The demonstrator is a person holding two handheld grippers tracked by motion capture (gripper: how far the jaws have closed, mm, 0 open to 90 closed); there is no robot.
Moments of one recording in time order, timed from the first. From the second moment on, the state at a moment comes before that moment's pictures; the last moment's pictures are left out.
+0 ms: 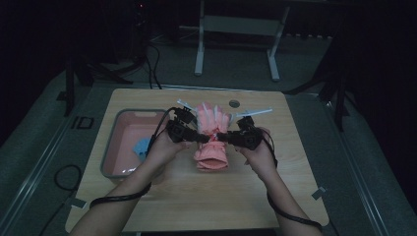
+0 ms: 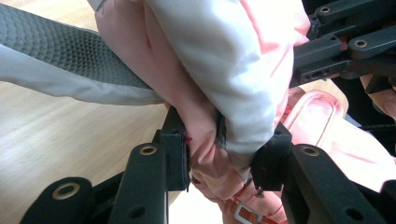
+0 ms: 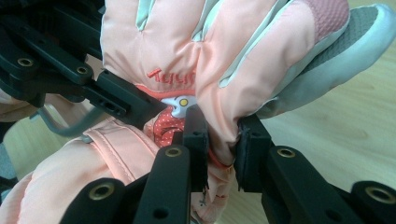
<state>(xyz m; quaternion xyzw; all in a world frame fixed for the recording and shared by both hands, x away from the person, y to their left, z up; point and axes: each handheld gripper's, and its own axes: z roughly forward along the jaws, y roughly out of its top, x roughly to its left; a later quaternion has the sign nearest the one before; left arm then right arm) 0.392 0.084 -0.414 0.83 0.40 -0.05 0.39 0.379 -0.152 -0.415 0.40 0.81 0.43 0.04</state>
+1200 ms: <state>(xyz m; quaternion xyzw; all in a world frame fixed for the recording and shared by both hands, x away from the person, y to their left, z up) 0.373 0.243 -0.372 0.81 0.46 0.00 0.35 0.392 0.010 -0.386 0.33 0.83 0.45 0.01</state>
